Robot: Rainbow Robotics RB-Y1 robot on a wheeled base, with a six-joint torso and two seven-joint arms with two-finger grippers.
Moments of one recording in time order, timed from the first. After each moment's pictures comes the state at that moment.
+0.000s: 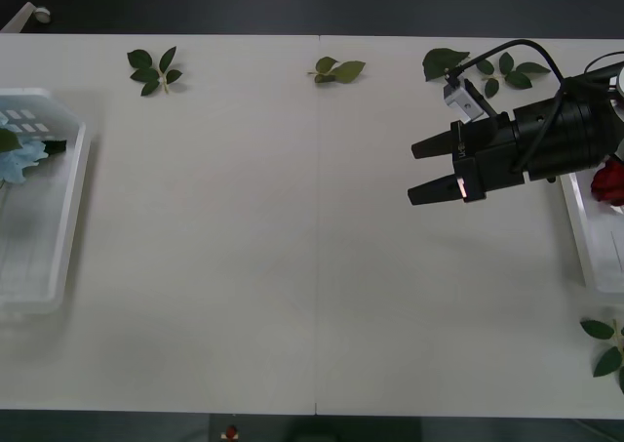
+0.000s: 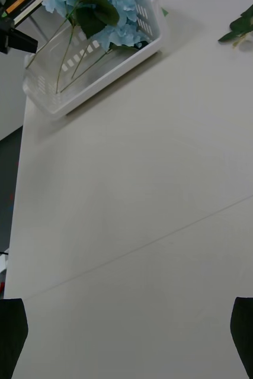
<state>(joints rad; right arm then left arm) -0.70 -0.95 0.59 -1.35 -2.12 1.12 2.70 0.34 0.81 0.53 -1.57 1.52 0.83 -2.17</state>
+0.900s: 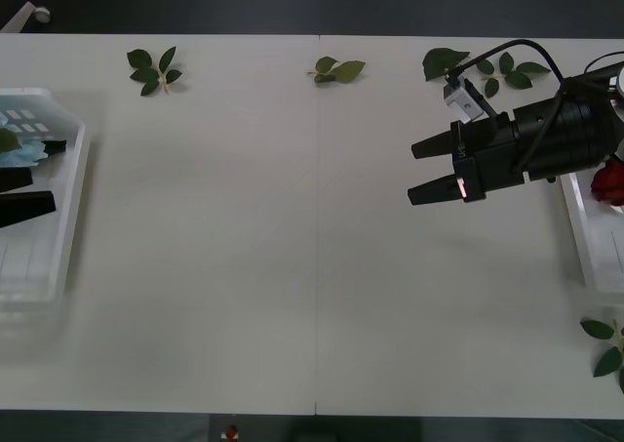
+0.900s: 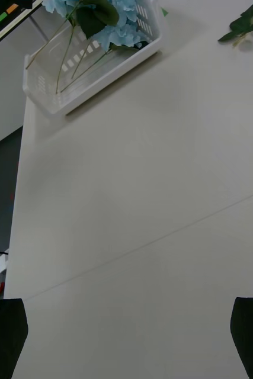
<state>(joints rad) -0.70 -0.95 0.59 -1.35 -2.12 1.12 2.70 0.20 0.96 0.38 -1.87 1.97 1.11 -2.25</state>
